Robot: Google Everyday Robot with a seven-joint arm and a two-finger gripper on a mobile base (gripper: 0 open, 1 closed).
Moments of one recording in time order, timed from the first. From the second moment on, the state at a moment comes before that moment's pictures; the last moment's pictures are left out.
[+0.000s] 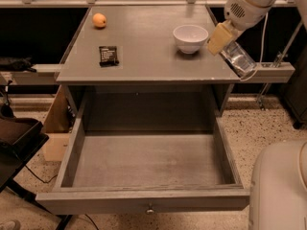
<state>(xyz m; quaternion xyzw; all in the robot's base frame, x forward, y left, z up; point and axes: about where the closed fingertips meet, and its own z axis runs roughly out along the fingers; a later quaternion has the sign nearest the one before) 0.642 -0.187 0.944 -0.35 0.92 0.02 0.20</state>
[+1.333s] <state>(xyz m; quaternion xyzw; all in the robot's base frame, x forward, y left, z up) 0.521 -0.155 0.896 -0.40 0.85 0.26 0.24</state>
